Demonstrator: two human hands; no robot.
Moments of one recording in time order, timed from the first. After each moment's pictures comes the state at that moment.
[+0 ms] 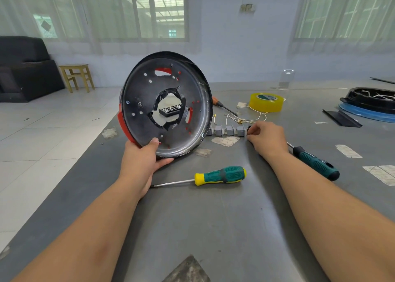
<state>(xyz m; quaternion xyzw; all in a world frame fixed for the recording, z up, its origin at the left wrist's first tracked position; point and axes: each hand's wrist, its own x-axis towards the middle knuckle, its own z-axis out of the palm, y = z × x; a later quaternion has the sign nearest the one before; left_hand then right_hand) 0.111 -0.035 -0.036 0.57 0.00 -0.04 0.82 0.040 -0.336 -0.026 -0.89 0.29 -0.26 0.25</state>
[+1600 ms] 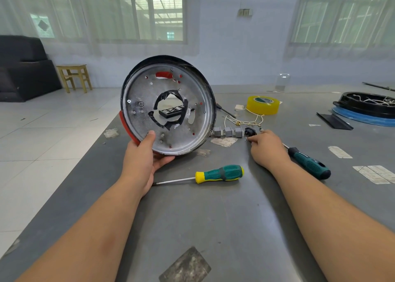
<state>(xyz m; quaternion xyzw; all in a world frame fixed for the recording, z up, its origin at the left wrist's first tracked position) 0.103 -0.029 -0.031 0.52 -0.01 -0.07 0.85 0.015 -0.324 -0.029 -0.94 0.26 -0.16 0.12</state>
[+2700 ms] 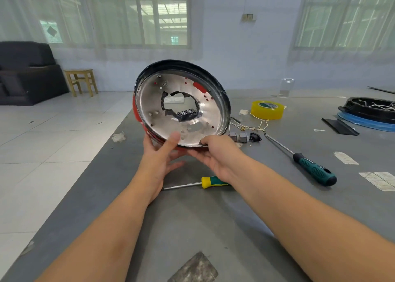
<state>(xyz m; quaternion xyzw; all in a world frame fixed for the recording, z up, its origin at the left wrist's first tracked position) 0.084 -0.027 -0.020 0.56 -0.15 -0.10 0.81 0.036 -0.174 0.014 -0.49 0.18 -0.09 0.85</state>
